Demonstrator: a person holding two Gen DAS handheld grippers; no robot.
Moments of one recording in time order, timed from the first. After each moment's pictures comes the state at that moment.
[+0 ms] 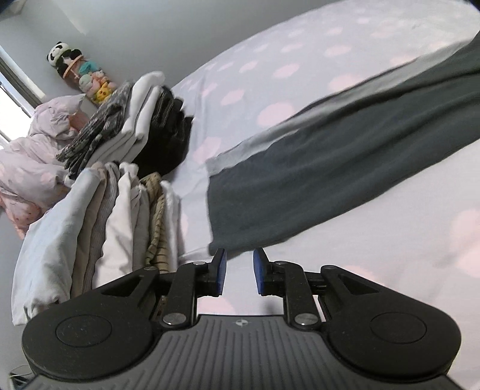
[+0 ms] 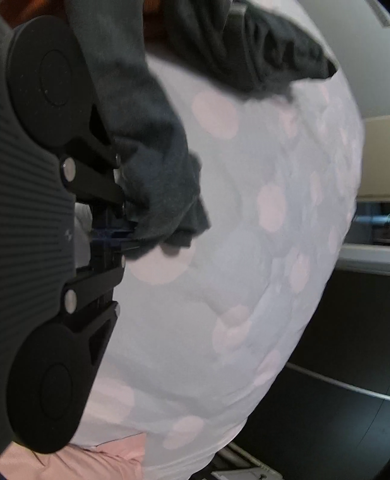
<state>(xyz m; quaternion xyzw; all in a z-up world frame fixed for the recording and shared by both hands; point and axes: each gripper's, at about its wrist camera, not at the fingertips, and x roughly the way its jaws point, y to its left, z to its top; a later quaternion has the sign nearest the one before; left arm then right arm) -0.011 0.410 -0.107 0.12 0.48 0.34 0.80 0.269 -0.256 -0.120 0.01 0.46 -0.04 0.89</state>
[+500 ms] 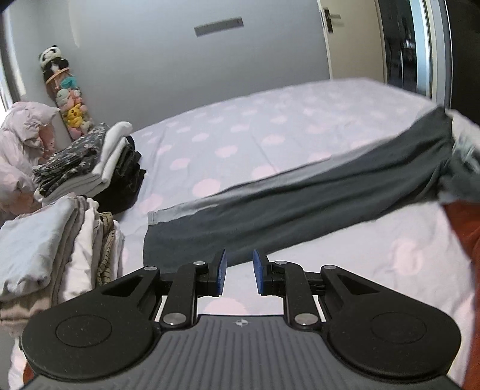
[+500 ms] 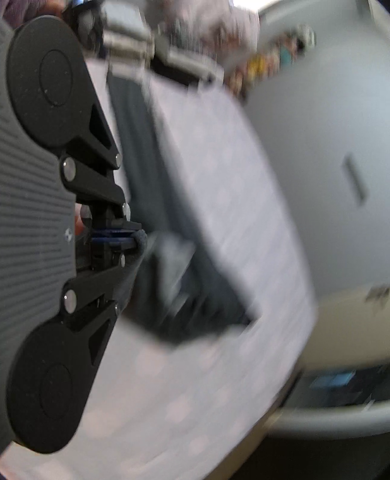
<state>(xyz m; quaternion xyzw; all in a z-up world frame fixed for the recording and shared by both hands) -0.053 0.325 -0.025 0.02 0.36 0.25 0.90 0.152 -0.117 0.115 0.04 0.37 0.32 0.87</state>
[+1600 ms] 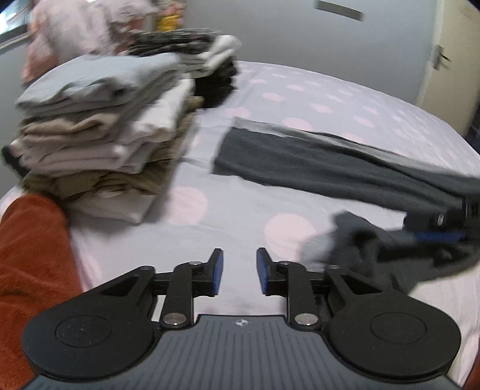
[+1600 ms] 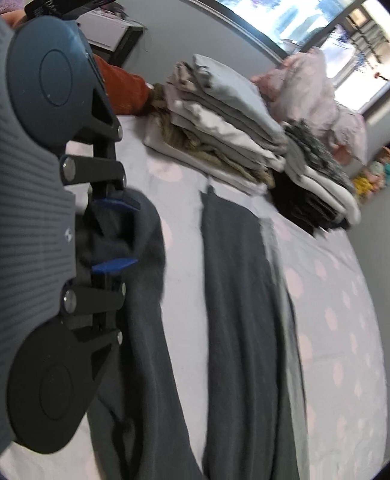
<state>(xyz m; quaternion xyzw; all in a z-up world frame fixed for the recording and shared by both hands) -0.153 0.380 -0.099 -0.17 0.35 0.36 0.85 0.059 0.255 -0.101 0.01 0.47 0.51 0.72</state>
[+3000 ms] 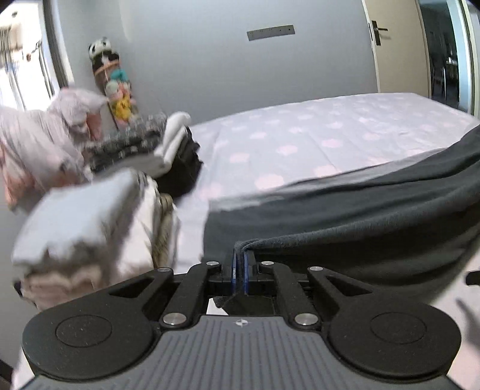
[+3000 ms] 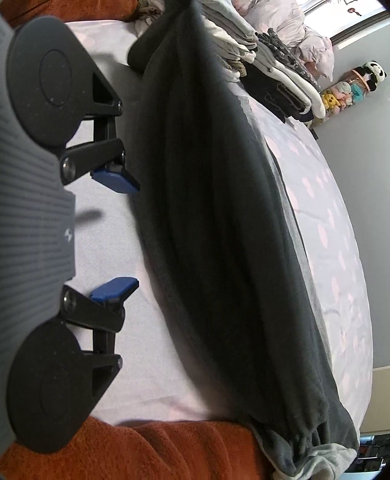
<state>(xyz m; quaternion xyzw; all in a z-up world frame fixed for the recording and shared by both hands) -0.090 0.373 -0.039 0.03 0.33 0.34 0.88 0.094 0.119 -0.152 0.00 0.44 0.37 0.82</state>
